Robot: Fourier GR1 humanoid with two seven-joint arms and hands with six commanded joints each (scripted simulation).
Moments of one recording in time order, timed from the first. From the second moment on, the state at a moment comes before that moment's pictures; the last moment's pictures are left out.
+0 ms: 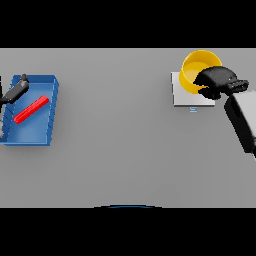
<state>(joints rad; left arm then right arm) -0.52 0.82 -0.51 -1.14 0.06 0.37 0.48 -0.83 -0.53 0.39 -0.74 0.83 0.32 -0.20</state>
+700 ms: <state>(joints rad) -0.54 0.81 -0.51 -1.10 0.06 0.35 0.46 -0.84 -0.50 0.38 -0.68 0.81 0.30 -0.24</state>
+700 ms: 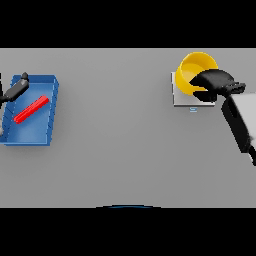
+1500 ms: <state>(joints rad) -0.54 0.79 -0.52 -1.10 0.04 0.37 0.46 -0.86 -0.49 0.40 -0.63 0.84 0.31 -0.26</state>
